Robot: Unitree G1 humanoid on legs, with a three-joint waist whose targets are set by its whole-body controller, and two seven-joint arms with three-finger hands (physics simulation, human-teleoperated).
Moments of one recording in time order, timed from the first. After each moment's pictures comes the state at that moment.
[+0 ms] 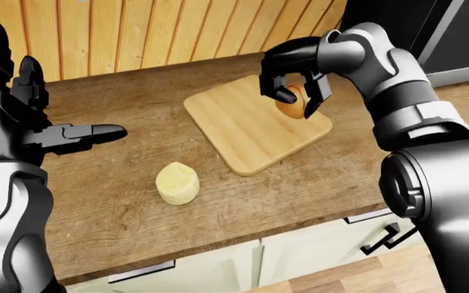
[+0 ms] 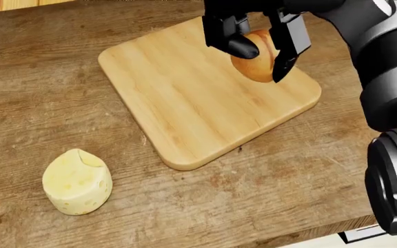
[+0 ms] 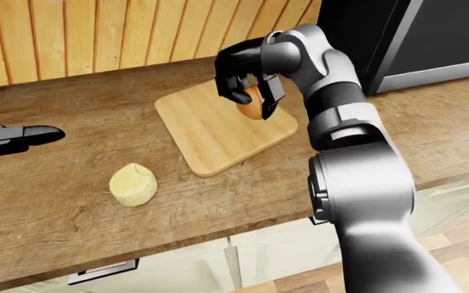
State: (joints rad) left arm -0.40 0.47 0.47 -0.55 -0.34 0.65 0.08; right arm -1.55 -0.39 0.05 1.26 -0.98 -0.73 0.76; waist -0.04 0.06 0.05
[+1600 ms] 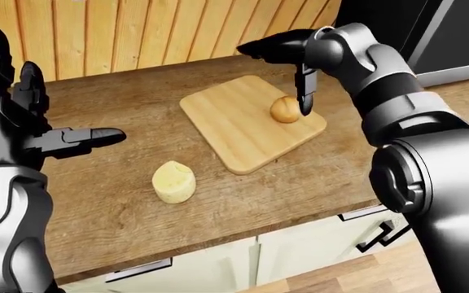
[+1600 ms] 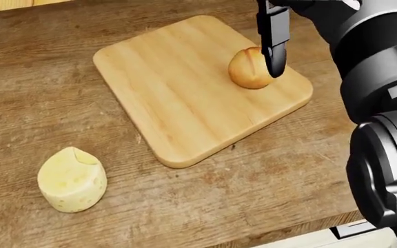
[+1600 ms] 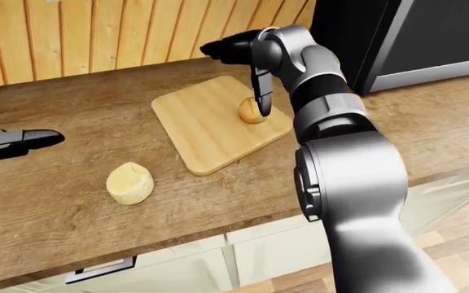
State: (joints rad) left arm -0.37 0.46 0.48 -0.55 -0.35 0.64 0.08; right arm -1.63 -0.32 -0.04 1.40 -1.26 -0.51 0.51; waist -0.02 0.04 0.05
